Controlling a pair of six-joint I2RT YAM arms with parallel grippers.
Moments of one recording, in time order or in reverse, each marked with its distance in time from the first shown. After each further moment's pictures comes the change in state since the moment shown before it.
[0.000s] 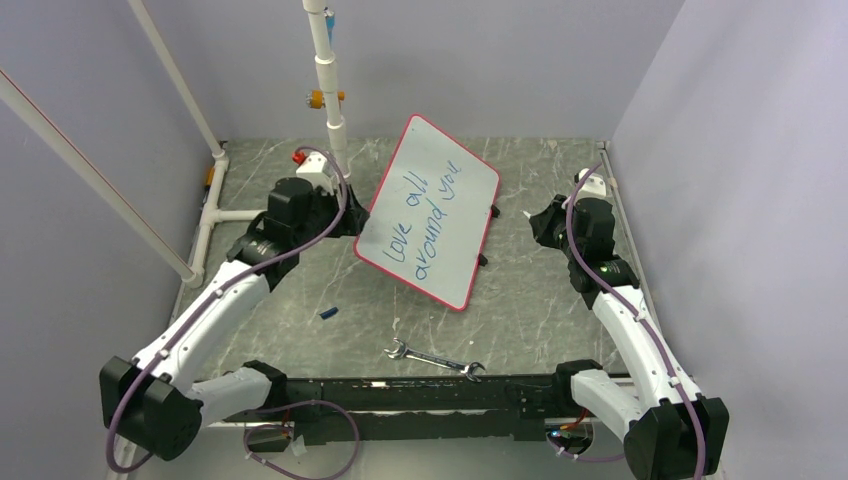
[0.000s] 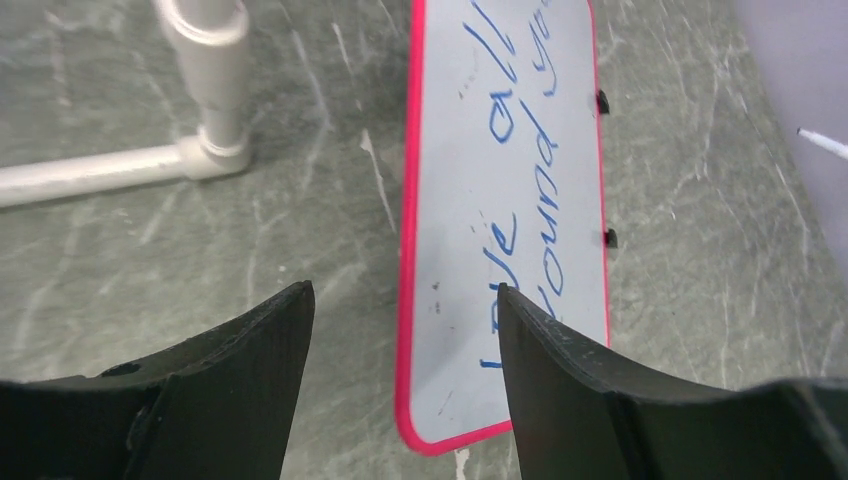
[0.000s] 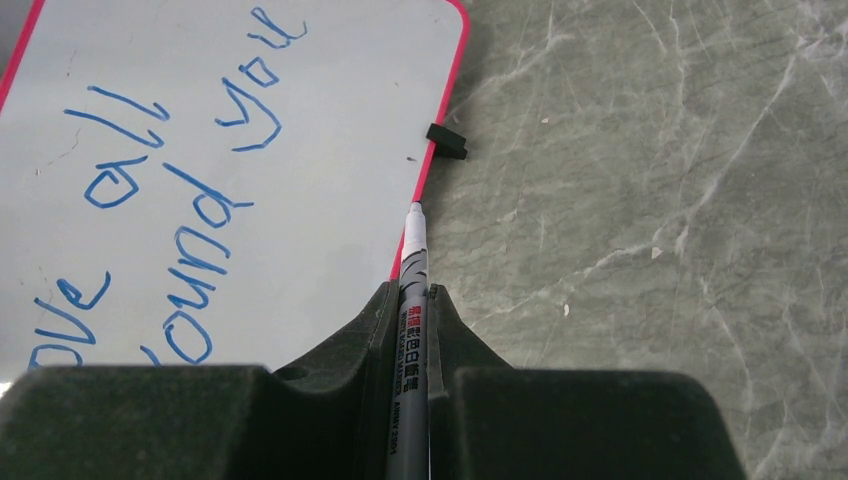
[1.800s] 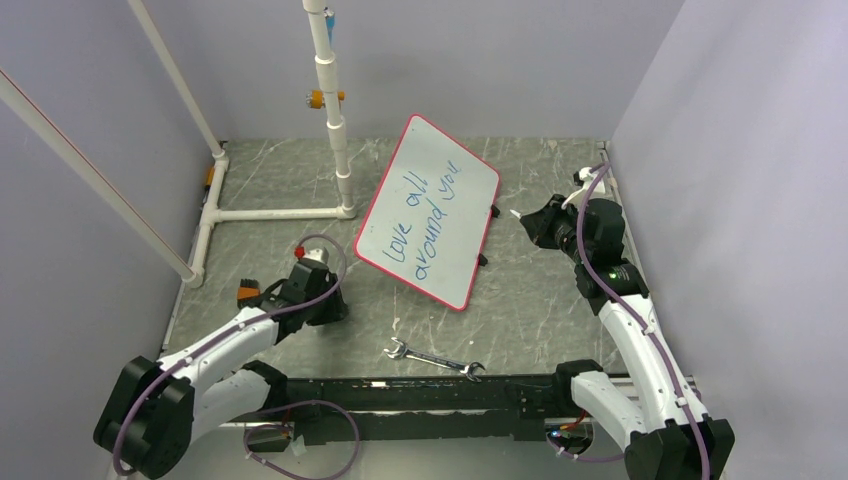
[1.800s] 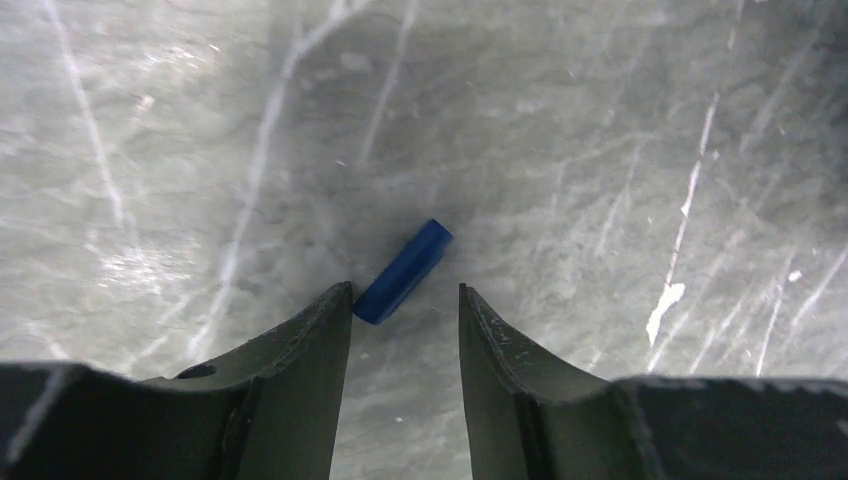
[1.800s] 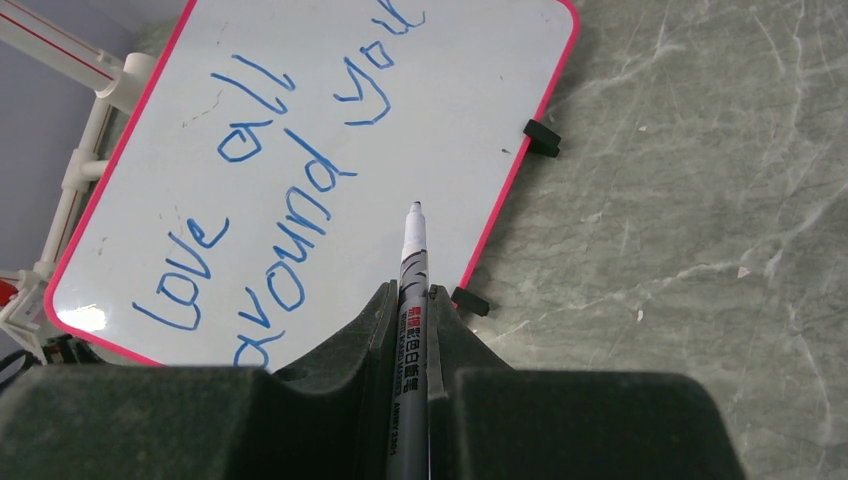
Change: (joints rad) left arm -0.030 -0.104 -0.544 -0.086 -0.101 -0.236; right arm 0.000 -0.069 0.040 -0.055 -0.180 0.012
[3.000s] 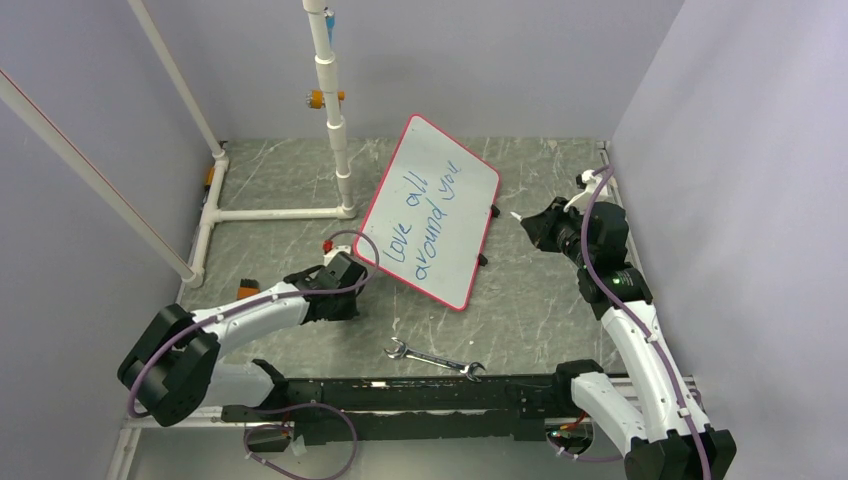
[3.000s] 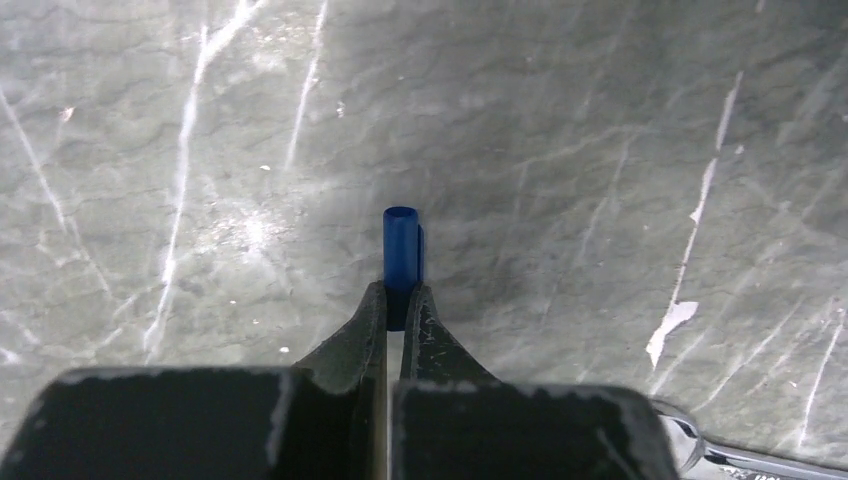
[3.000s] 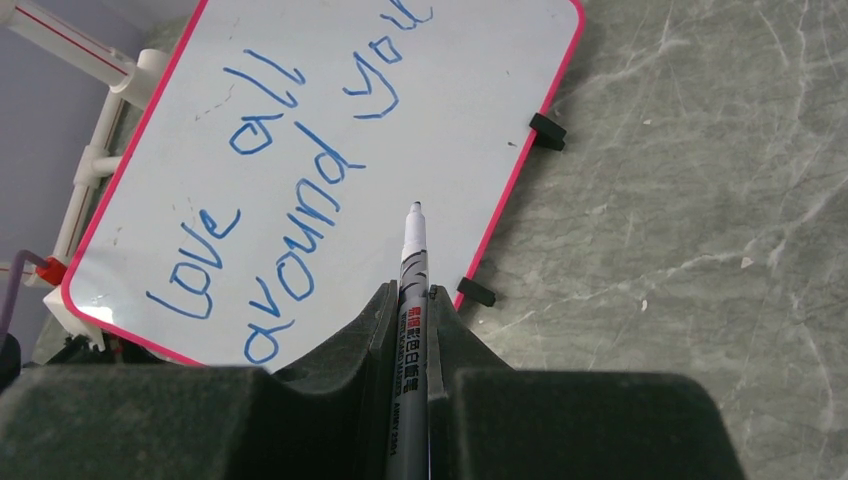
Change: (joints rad) left arm -0.207 0.246 0.184 -0.129 -0.177 -0.085; right arm 0.000 -0.038 0.003 -0.036 -0.004 0.008
